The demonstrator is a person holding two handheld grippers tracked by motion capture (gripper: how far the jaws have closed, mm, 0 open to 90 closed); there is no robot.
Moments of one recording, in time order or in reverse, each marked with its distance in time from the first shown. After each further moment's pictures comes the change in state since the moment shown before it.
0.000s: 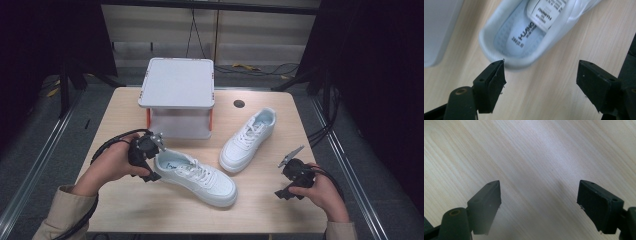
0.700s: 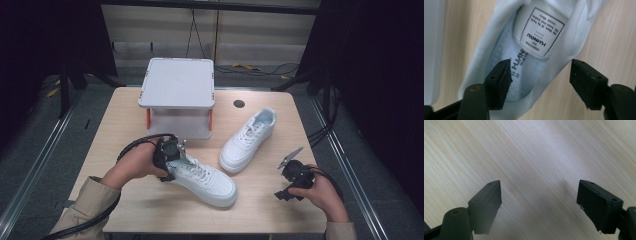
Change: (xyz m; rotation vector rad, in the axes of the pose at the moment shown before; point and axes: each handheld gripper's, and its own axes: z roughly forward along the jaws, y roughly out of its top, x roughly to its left) left arm -0.004 0.035 0.042 0.120 -0.032 0.176; right arm -0.001 -0.002 0.007 0.005 0.012 -0.008
